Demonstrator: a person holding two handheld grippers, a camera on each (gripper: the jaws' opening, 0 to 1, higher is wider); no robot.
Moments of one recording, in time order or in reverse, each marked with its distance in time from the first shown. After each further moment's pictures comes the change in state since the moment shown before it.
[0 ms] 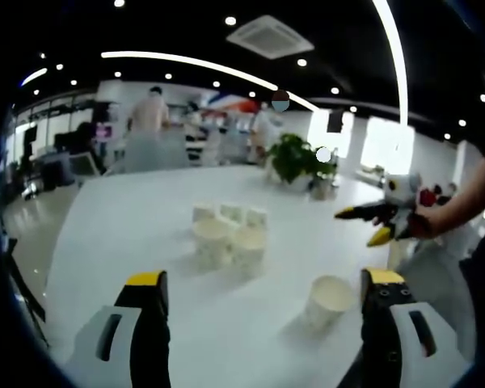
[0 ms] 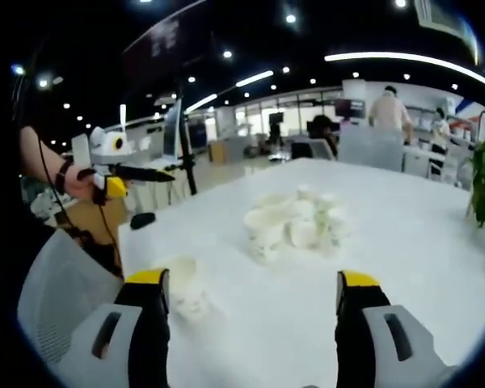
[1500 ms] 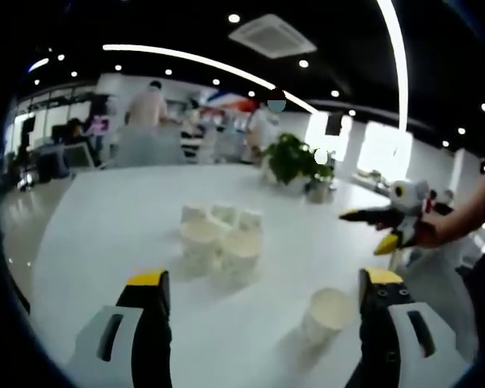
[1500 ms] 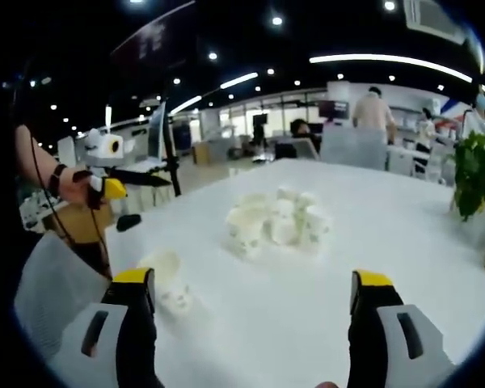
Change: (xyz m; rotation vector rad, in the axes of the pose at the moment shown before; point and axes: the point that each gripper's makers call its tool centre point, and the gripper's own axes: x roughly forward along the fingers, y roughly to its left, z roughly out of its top) left arm 0.037 -0.008 0.000 -0.040 0.003 -0.037; right arm -0.014 -0.017 -0.006 0.015 -0.004 -0.075
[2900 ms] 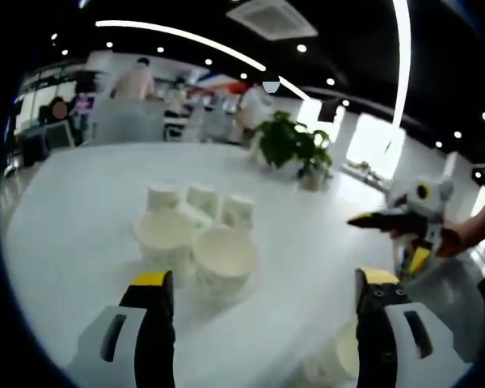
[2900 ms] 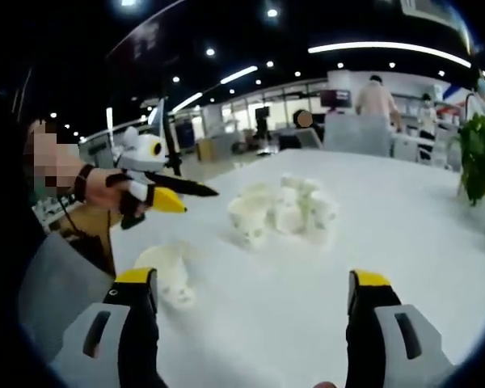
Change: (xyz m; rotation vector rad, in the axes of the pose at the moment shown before) left arm 0.100 0.004 -0.015 -0.049 0.088 -0.082; right arm 0.008 -0.002 -0.014 0.053 0.028 0.034
